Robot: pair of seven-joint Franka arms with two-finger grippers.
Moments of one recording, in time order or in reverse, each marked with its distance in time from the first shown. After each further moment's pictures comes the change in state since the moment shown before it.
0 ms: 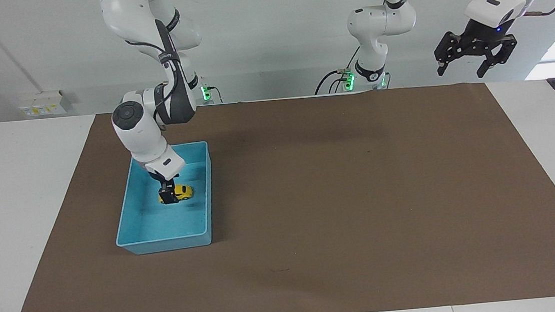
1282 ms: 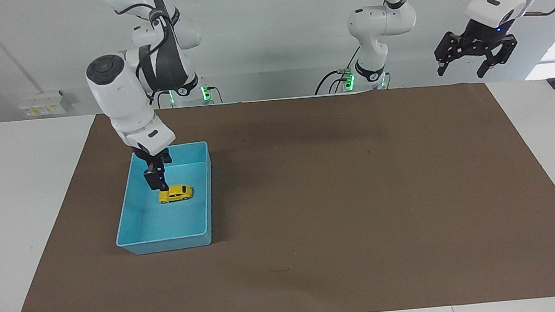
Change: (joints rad) left arm 0.000 0.000 0.000 0.000 0.000 0.000 0.000; right arm 0.007 -0.195 -0.004 0.272 0.001 -0.399 0.279
